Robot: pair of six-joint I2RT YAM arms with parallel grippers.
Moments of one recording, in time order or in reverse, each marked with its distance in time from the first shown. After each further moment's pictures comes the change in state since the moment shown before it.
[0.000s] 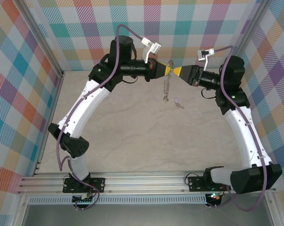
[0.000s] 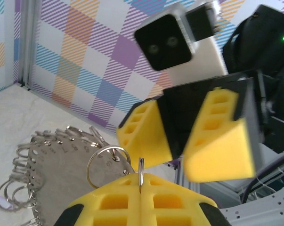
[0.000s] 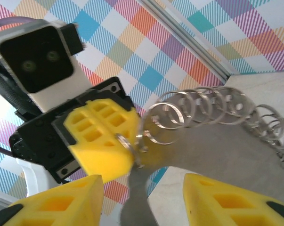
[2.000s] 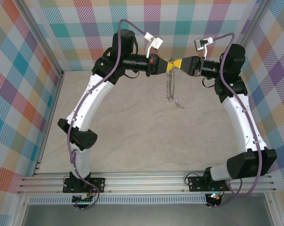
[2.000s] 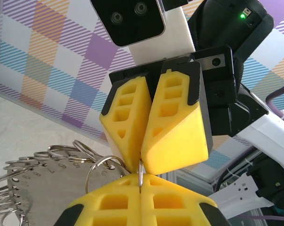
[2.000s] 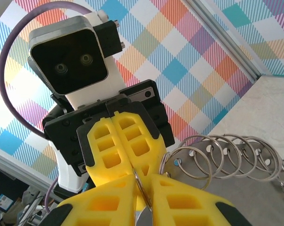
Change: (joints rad) left arm 0.020 0.165 0.260 -0.096 0.167 -0.026; right arm -0.019 0.154 0.166 0.102 -0.184 0.033
